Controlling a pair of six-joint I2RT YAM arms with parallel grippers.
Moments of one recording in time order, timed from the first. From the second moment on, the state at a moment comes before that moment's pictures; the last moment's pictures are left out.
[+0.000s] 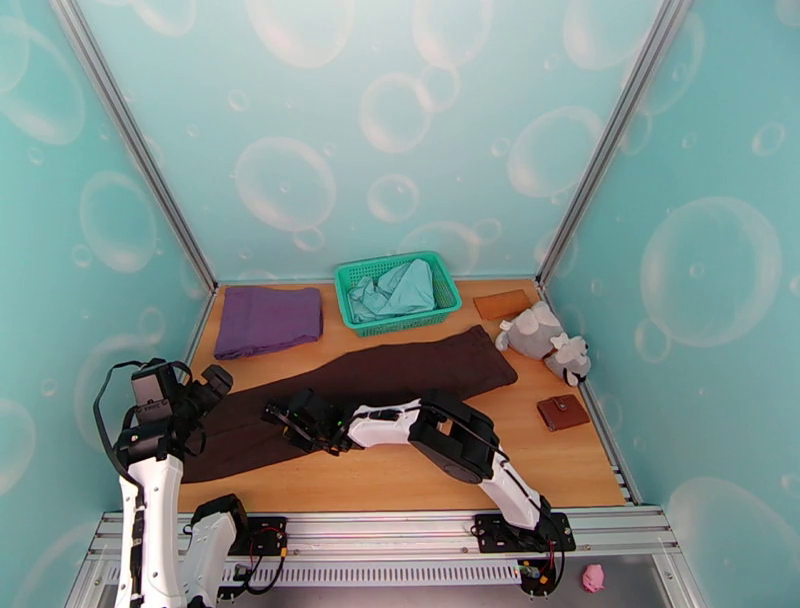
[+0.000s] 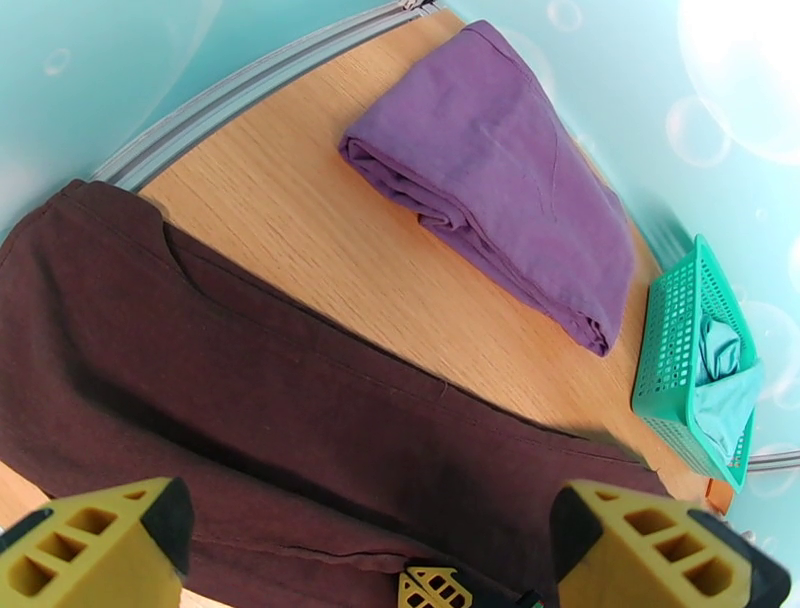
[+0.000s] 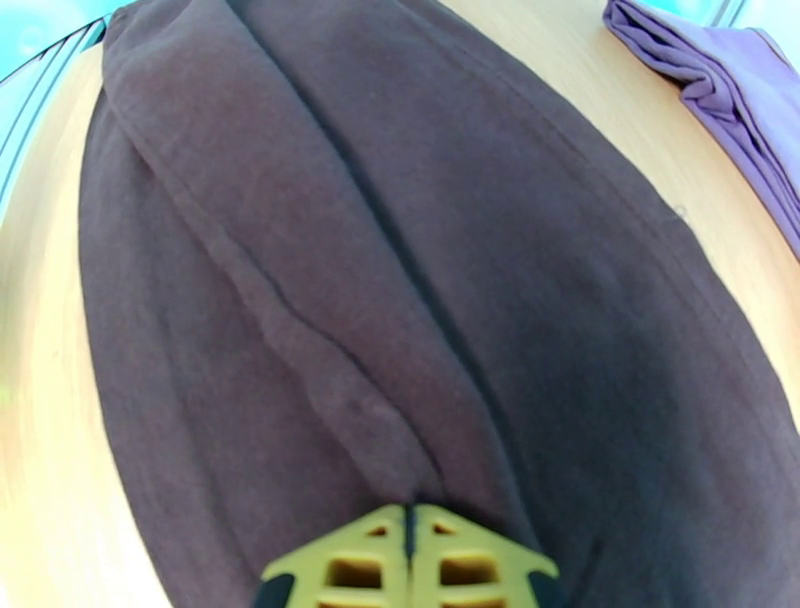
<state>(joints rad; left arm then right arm) 0.33 0.78 0.82 -0.83 0.07 -0.50 1.14 2.21 1.43 0.09 -0.07 -0.20</state>
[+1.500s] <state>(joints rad) 0.26 0.85 0.79 -0.72 0.14 -0.51 1.01 1.97 1.21 0.07 -0.30 -0.01</state>
